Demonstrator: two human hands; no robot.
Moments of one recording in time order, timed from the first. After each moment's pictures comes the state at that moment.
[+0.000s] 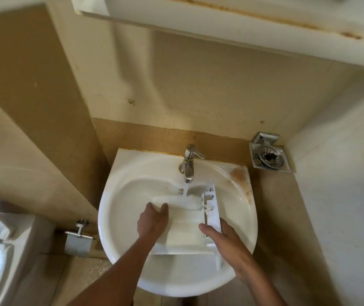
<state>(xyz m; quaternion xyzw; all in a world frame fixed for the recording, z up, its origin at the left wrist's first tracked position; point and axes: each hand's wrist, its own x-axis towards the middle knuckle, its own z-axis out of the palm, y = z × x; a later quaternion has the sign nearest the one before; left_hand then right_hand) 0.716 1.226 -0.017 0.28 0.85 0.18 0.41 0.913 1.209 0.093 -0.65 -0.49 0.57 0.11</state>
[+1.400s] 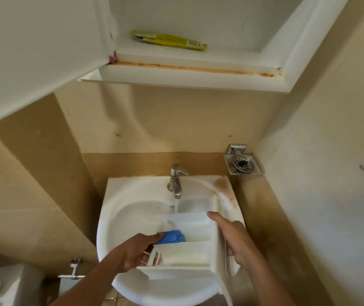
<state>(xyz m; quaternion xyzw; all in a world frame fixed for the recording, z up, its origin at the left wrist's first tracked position) 0.657 1.198 0.027 0.21 0.61 0.20 0.74 0.927 1.220 0.111 -0.74 -0.31 0.56 0.24</state>
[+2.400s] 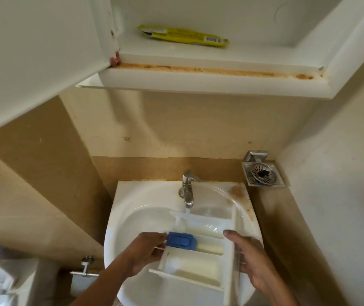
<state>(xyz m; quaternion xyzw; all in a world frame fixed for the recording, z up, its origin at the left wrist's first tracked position) 0.656 1.225 0.035 0.18 0.64 0.26 0.70 0.941 1.236 0.086 -0.70 -0.27 0.61 0.24</state>
